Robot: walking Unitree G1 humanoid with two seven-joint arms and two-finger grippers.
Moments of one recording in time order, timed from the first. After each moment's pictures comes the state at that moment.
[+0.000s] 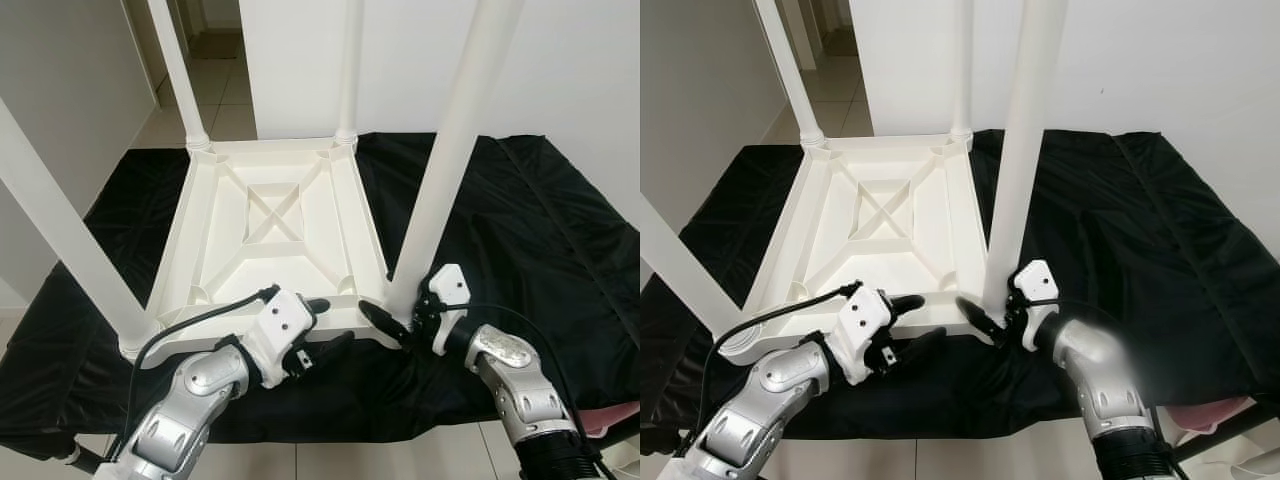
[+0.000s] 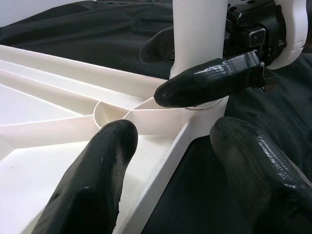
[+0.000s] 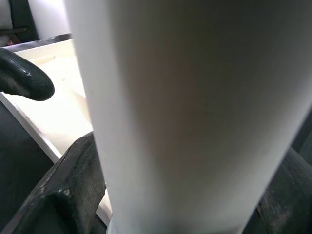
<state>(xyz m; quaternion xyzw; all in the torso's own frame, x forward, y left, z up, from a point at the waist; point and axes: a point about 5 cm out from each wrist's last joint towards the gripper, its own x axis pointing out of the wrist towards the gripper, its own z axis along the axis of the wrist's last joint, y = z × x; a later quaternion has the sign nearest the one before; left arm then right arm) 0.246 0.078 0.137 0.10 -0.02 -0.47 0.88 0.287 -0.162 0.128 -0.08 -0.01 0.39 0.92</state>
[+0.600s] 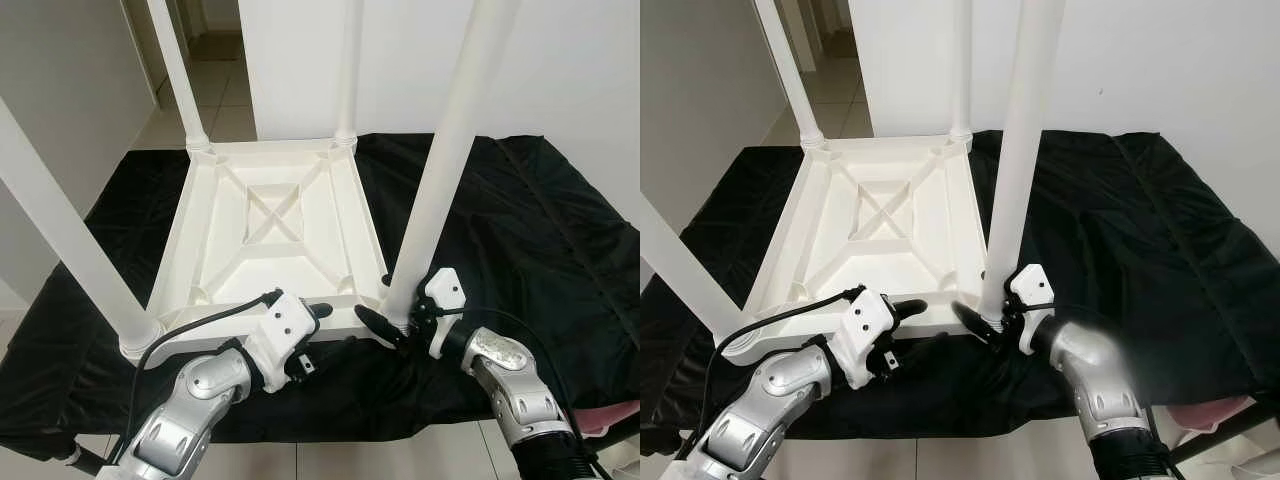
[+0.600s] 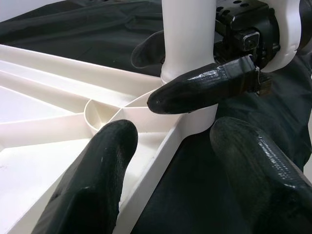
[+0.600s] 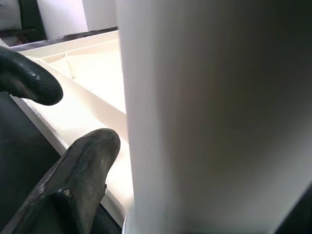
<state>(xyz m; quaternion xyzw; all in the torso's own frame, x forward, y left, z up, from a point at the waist) 0.243 0.076 0.134 0.10 -0.02 -0.48 0.87 0.286 -0.160 0.123 -0.08 -0.01 0.40 0.91</state>
